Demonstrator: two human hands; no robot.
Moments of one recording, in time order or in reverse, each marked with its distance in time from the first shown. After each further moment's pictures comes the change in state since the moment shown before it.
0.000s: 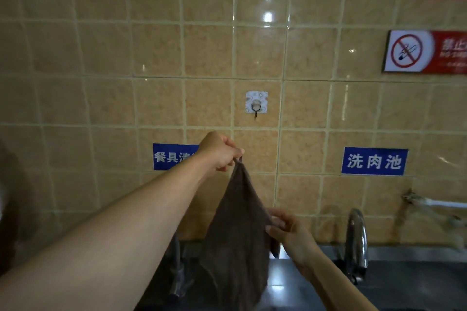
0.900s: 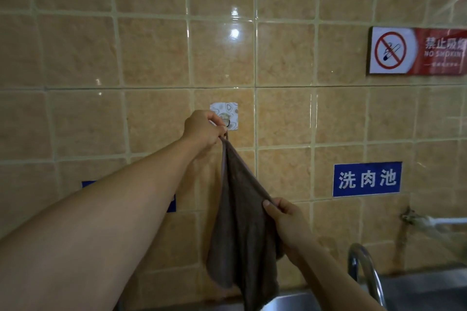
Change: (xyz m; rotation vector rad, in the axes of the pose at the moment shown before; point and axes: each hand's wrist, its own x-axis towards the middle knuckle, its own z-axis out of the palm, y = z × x) left_hand 0.178 0.029 0.045 0.054 0.147 0.271; right_hand 0.135 -0.031 -0.040 -0.076 0.330 -0.105
